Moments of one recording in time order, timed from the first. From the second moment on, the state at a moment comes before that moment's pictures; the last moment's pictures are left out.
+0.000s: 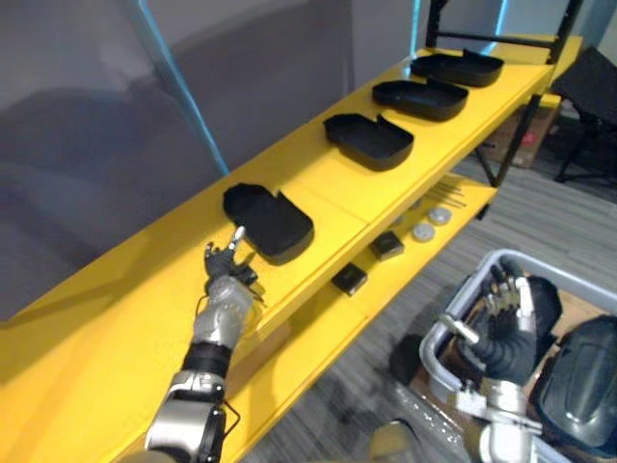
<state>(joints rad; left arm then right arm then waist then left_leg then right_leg) -0.46 0.17 0.05 0.46 -0.68 0.09 0.57 0.44 -0.15 0.03 -0.38 0.04 -0.51 -0.29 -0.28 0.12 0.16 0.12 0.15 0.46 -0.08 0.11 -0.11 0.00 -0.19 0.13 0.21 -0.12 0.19</state>
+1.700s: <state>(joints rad) 0.39 -0.06 0.48 0.45 -0.20 -0.34 0.85 0.32 -0.10 -0.31 -0.22 0.29 -0.41 -0.12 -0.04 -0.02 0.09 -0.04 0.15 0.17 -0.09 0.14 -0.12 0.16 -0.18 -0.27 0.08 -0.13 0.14</state>
